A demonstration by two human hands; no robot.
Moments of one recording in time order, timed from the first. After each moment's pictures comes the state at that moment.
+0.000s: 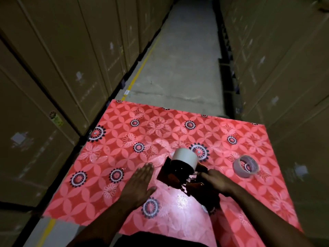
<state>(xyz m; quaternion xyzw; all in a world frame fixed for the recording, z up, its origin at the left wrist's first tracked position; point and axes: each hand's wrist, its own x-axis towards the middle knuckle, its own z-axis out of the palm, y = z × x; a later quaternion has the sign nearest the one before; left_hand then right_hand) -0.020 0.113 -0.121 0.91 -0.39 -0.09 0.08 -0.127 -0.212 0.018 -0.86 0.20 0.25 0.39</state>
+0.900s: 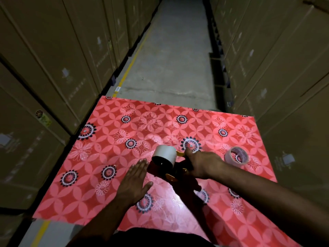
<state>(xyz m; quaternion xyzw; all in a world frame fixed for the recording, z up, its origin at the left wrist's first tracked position) -0.028 0.101 -0.118 0.91 -0.37 -0.10 0.11 -0.097 -0.178 0.081 -0.97 0.04 0.23 -0.01</state>
